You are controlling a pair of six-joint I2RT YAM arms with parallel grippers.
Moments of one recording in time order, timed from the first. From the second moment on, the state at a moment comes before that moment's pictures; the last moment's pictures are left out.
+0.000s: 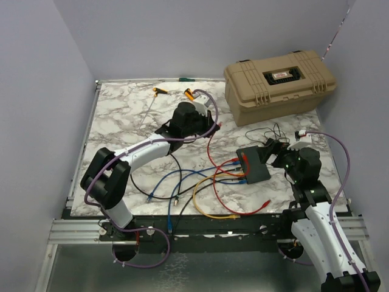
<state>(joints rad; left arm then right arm) -0.62 1.66 1.11 0.22 0.27 -0.36 0.12 0.55 0.41 -0.15 -0.15 0.37</state>
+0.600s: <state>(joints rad) -0.85 1.72 1.08 0.20 0.45 -0.09 0.12 0.72 0.41 -0.16 -0.04 0.42</state>
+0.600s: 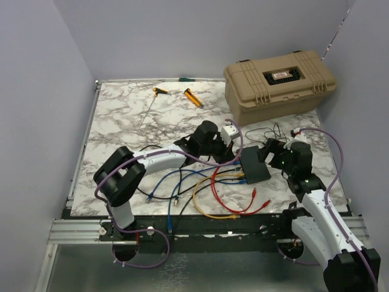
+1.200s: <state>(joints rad) -0.85 1.84 1.10 0.07 0.37 0.17 0.12 1.02 0.47 -0.12 -0.05 0.45</state>
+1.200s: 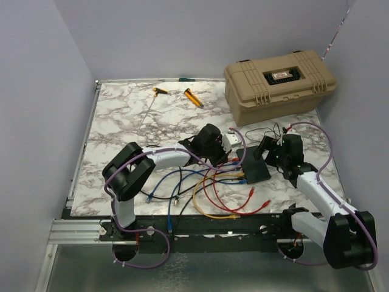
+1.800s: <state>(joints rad) -0.82 1.93 1.20 0.04 0.39 0.32 0.12 1.18 0.48 -0.02 -0.14 0.46</state>
